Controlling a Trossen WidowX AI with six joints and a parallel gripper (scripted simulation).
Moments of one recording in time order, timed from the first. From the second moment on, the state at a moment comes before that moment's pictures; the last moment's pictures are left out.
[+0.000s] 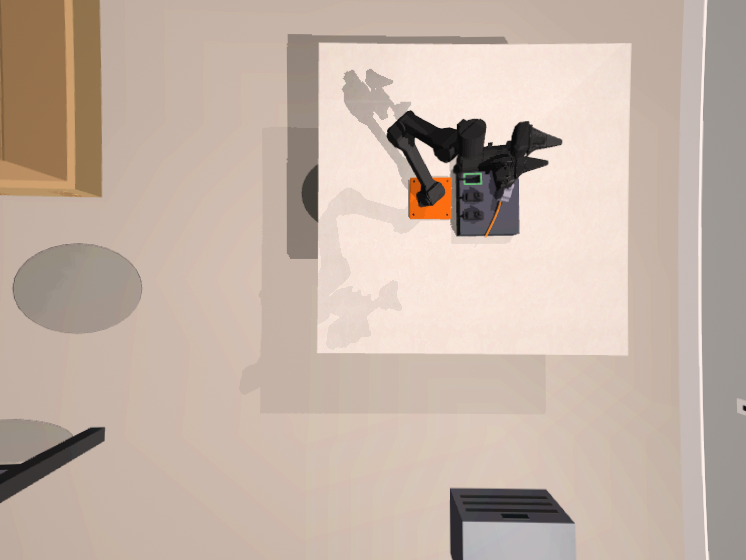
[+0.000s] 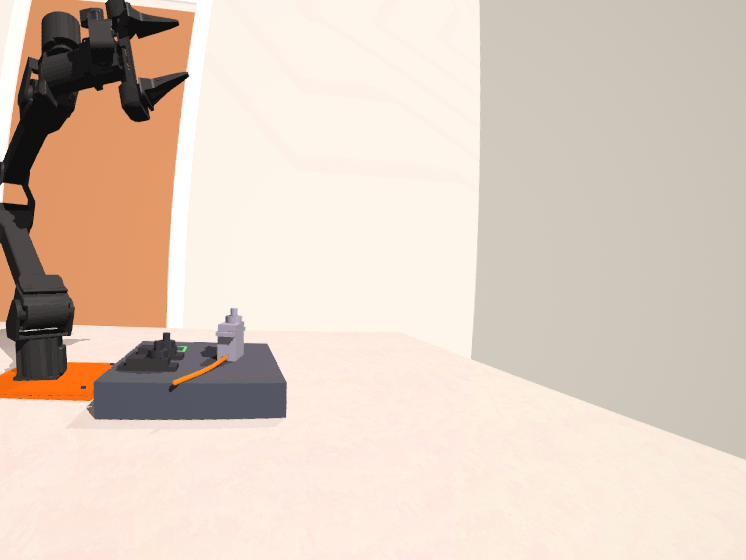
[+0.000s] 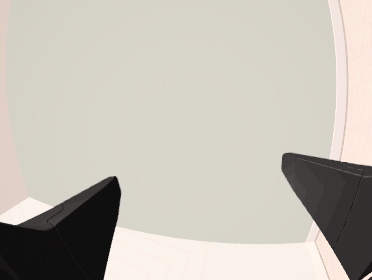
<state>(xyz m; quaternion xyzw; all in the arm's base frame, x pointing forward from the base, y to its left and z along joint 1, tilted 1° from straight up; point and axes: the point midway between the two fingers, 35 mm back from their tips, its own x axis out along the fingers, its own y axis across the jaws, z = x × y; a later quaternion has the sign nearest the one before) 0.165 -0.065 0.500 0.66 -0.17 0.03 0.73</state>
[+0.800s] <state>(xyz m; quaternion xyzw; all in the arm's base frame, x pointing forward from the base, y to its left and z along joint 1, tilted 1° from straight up) 0.218 -0.111 0.450 0.55 -0.07 -0.08 0.82</state>
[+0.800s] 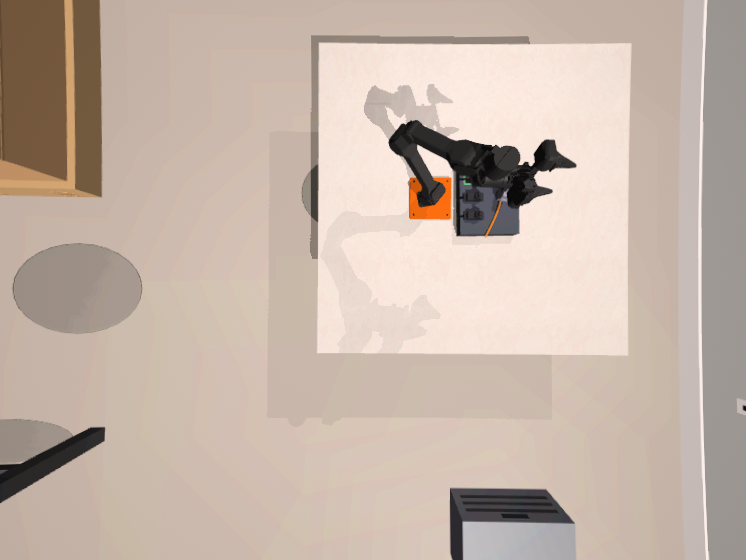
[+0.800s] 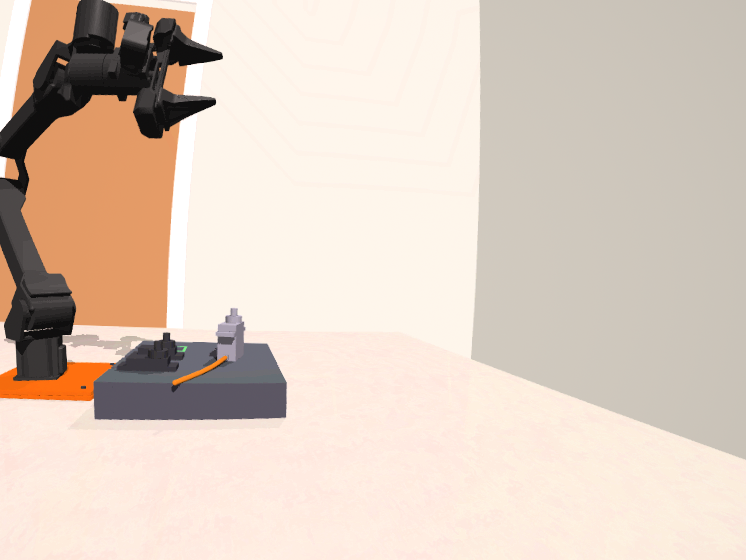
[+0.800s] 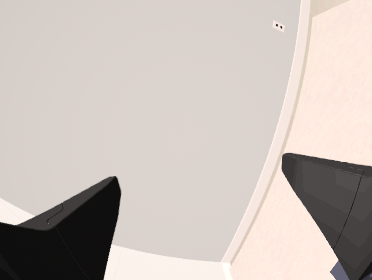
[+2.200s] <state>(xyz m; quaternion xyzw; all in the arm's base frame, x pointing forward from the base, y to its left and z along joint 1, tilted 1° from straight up) 0.295 -0.118 0.322 0.22 0.26 -0.11 0.93</state>
